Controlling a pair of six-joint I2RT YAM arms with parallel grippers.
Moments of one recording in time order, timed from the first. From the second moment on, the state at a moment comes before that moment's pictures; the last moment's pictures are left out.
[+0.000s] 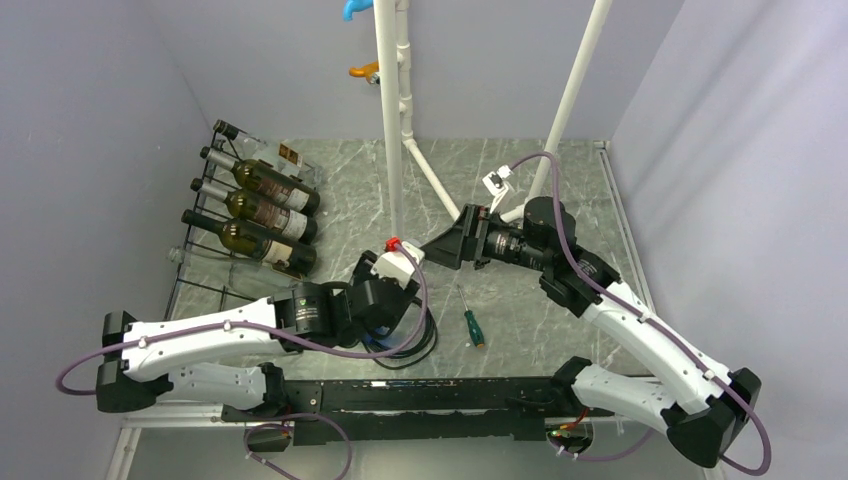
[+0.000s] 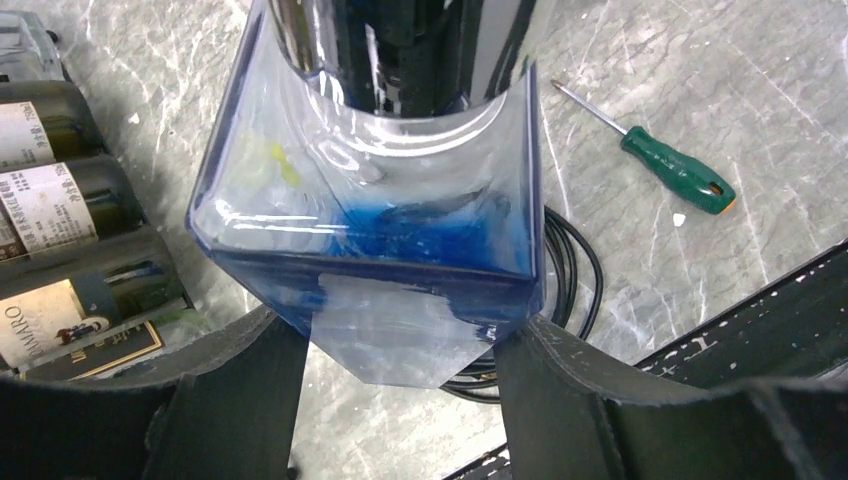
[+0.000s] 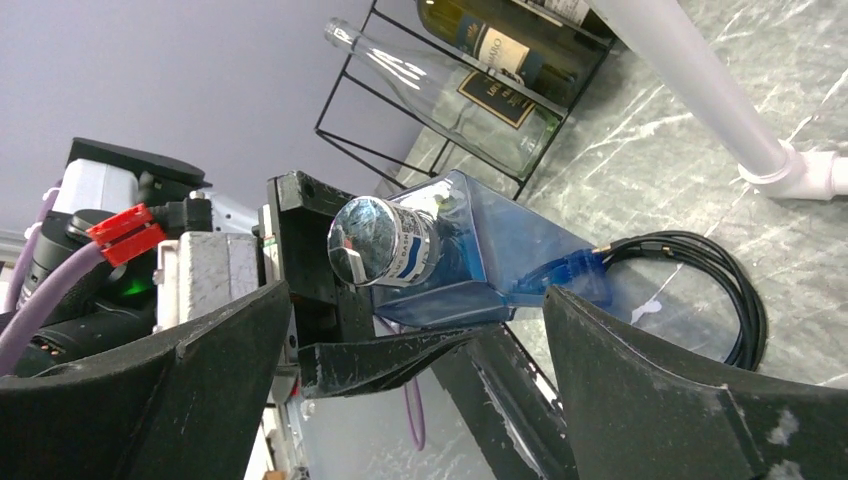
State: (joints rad) left arm -1.33 1.12 1.08 -0.73 -0.71 -0.39; right arm 0.69 0.98 0.97 -0.19 -0.45 0.82
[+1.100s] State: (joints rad) left arm -1.24 0.52 1.09 -1.38 -1.04 -0.95; right arm 0.69 0.95 0.95 -0.17 -0.37 0.86
